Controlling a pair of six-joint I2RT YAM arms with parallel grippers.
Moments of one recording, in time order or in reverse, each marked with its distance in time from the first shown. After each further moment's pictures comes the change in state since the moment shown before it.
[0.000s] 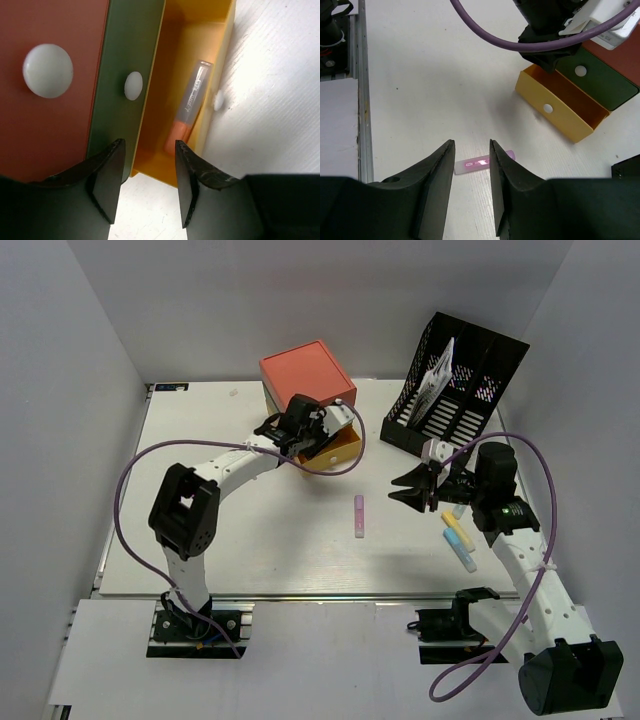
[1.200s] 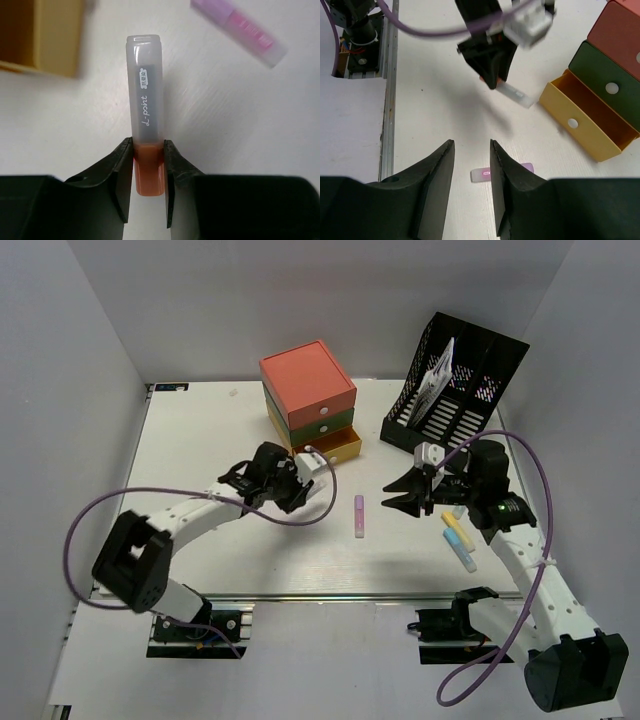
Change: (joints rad) left arm 0.001 -0.383 -0.559 0.022 0.271 -0.215; right arm 0.066 0.027 0.032 -0.058 -0.051 -0.032
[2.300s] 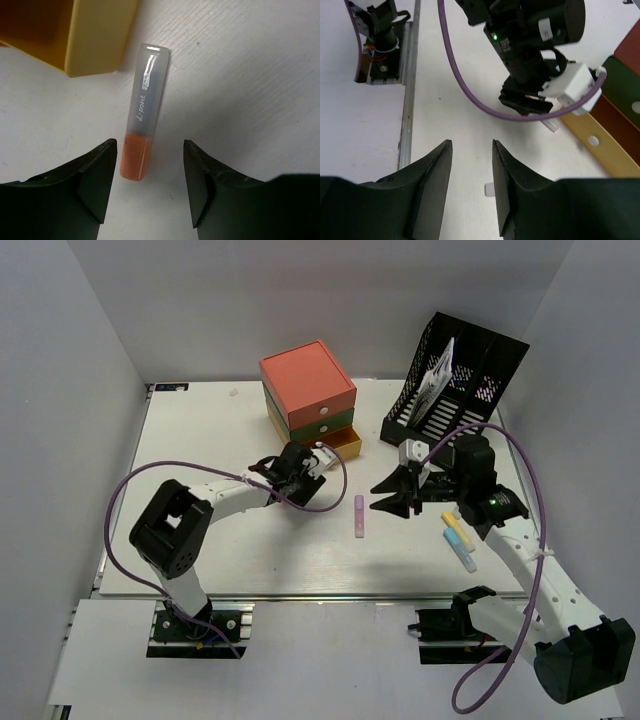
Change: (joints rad) left arm -0.070 0.226 0.141 0.010 -0.370 -0.087; right arm 0.137 0.047 0.071 0.000 0.054 0.076
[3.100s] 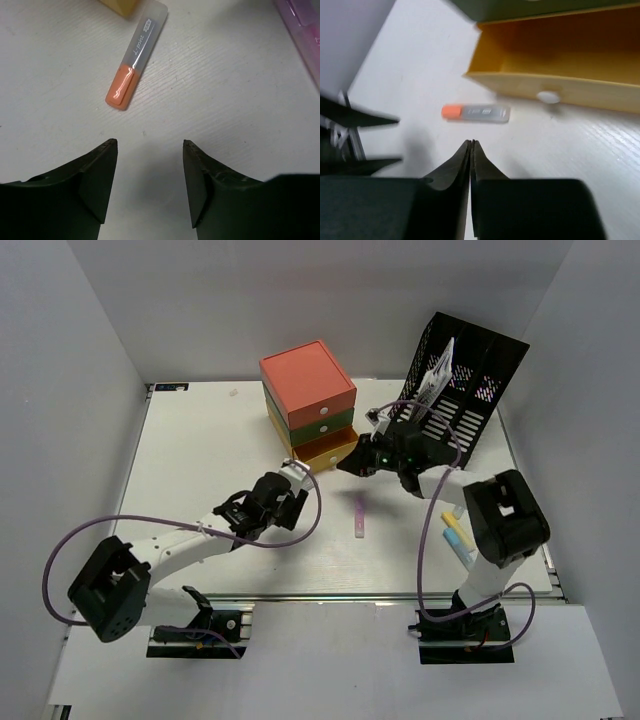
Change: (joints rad) left arm -0.090 -0.454 -0.363 0.100 -0.110 -0.290; right arm 0.065 0.801 0.048 0.789 0.478 0.863
